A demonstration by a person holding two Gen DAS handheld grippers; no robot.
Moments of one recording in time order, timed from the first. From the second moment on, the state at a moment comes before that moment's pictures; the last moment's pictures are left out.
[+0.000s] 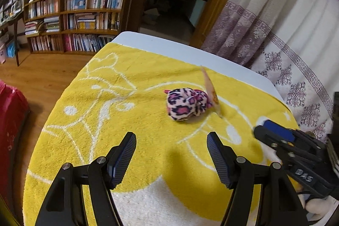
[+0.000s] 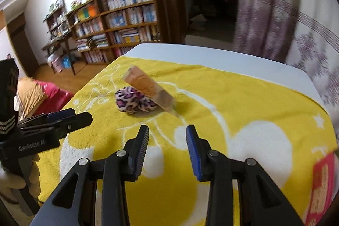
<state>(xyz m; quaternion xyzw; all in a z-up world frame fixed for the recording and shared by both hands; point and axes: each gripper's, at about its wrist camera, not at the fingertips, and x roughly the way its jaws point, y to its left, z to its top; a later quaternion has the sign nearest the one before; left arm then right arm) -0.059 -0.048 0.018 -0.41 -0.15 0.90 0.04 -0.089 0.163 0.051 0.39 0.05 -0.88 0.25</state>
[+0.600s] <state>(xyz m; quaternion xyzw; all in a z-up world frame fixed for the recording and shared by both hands) -0.063 -0.060 -0.003 -0.42 -0.16 0.89 0.03 -0.155 0.096 0.014 0.42 0.06 -0.87 0.24</state>
